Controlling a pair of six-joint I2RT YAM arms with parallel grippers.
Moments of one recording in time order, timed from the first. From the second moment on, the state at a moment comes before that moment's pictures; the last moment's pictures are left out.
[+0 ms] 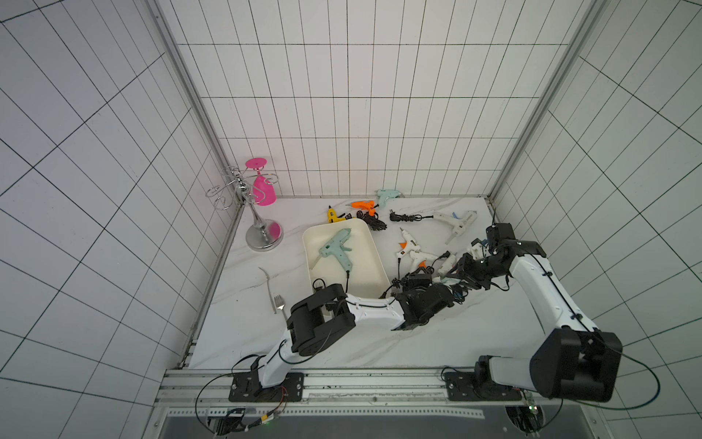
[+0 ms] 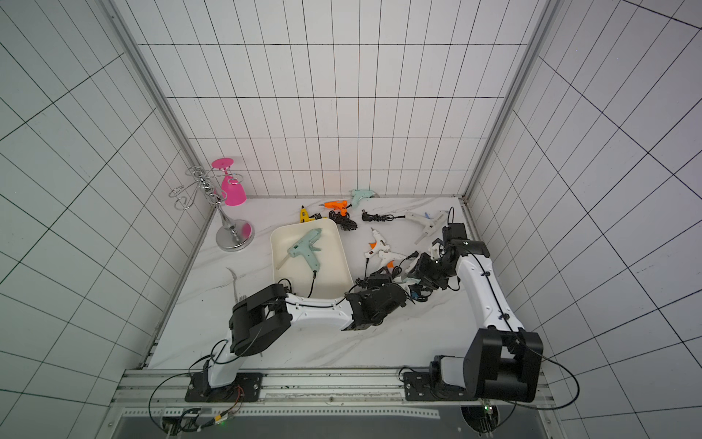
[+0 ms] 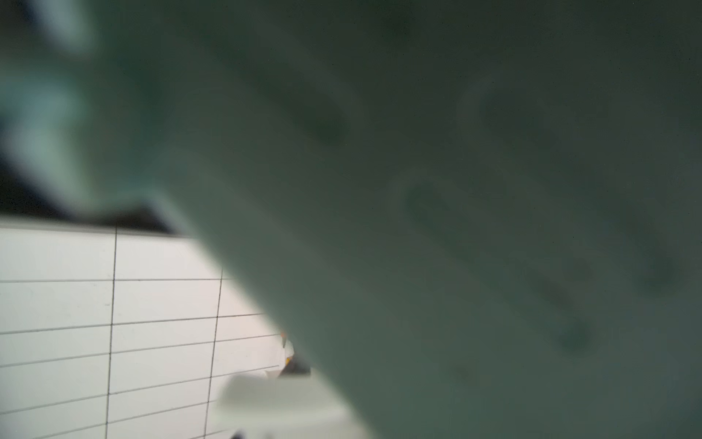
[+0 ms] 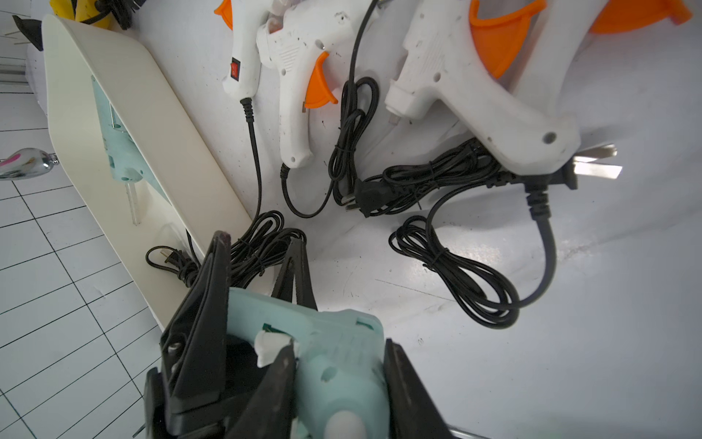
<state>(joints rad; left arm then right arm) -1.24 2.14 1.41 0.12 -0.81 0.76 0.05 1.32 1.09 -1.09 -0.47 0.37</state>
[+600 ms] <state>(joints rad) -1.26 1.98 1.27 0.05 -0.63 0.71 0.06 1.35 1.13 -1.12 -0.54 0.32</state>
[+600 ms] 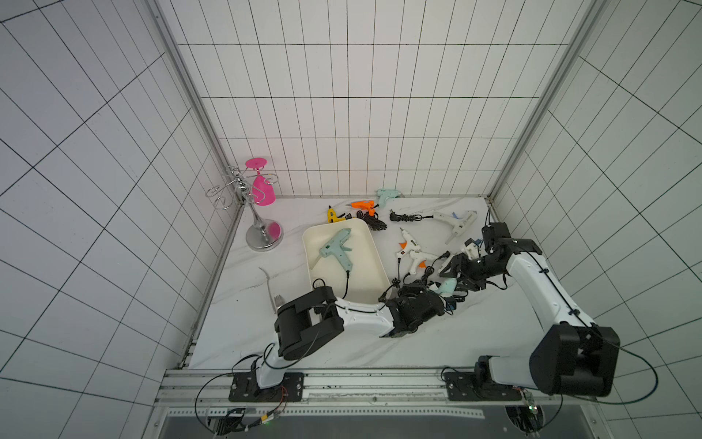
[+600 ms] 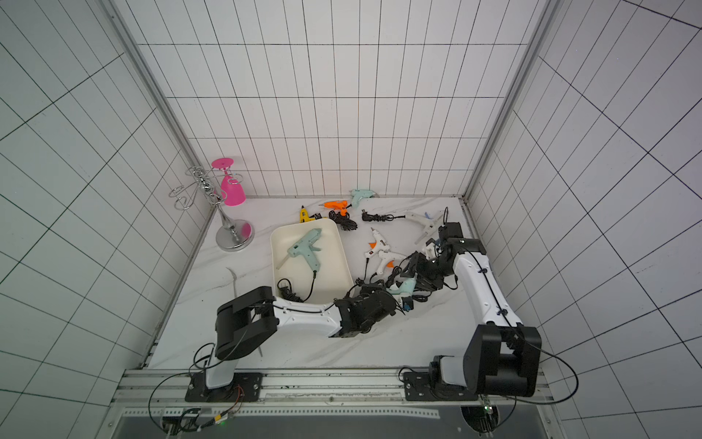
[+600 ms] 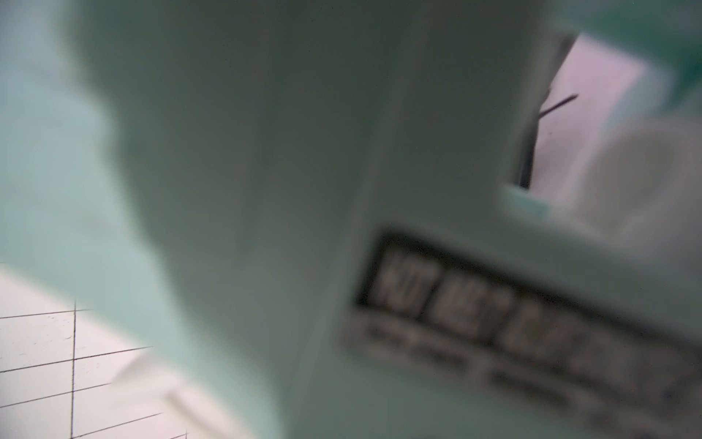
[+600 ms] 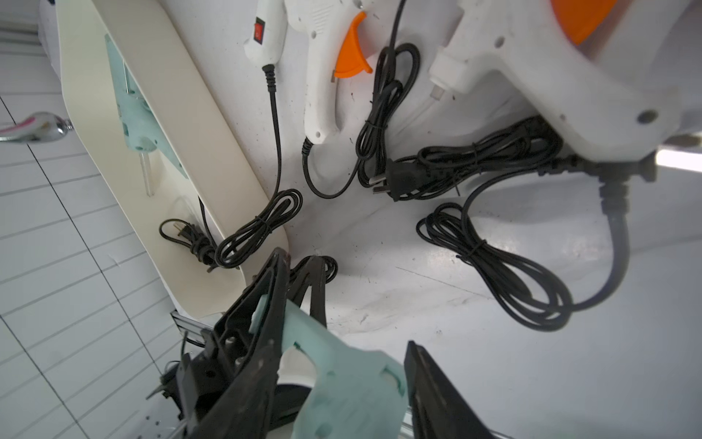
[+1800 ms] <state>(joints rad) -0.75 1.51 1.27 -0.09 1.38 -0.66 0.52 0.81 0.80 -0.17 -0.31 -0.32</state>
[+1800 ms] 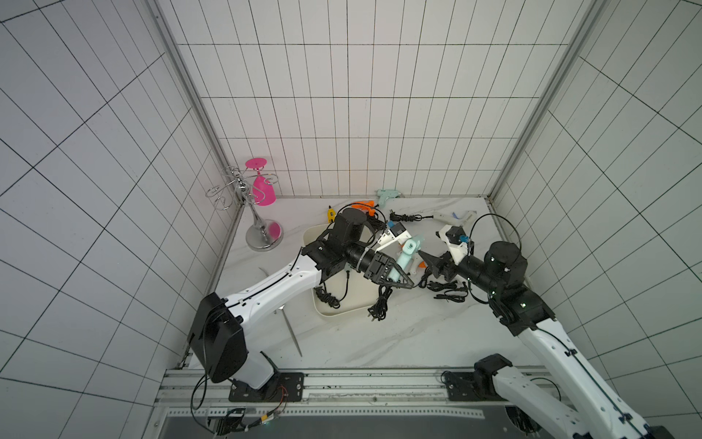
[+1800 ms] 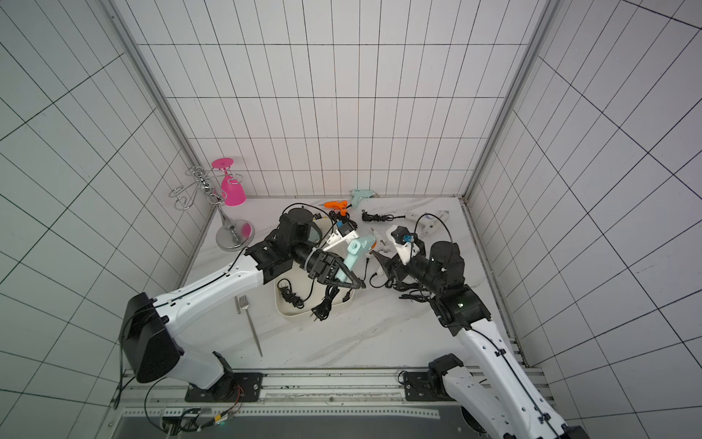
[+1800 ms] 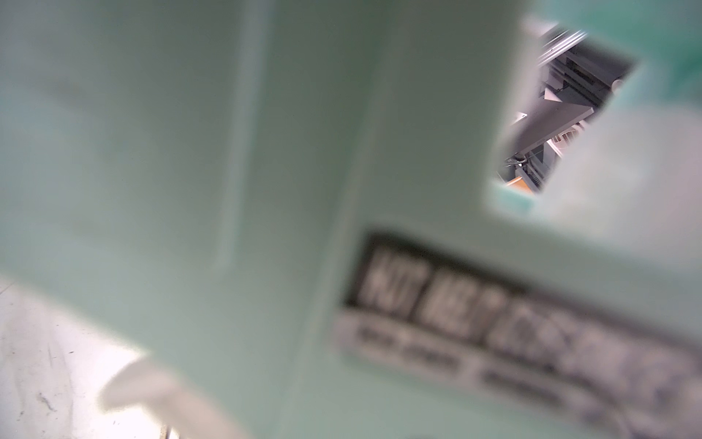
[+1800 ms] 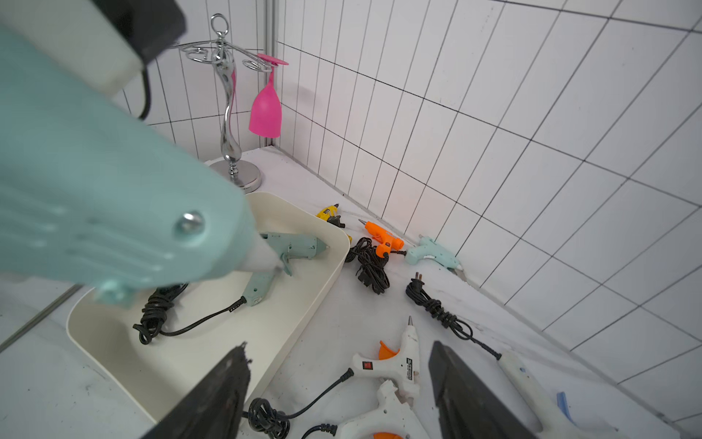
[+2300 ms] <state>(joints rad) -0.74 1.53 1.26 -0.13 1.42 -0.69 0.80 0.82 0.80 -0.07 0.01 -0.66</state>
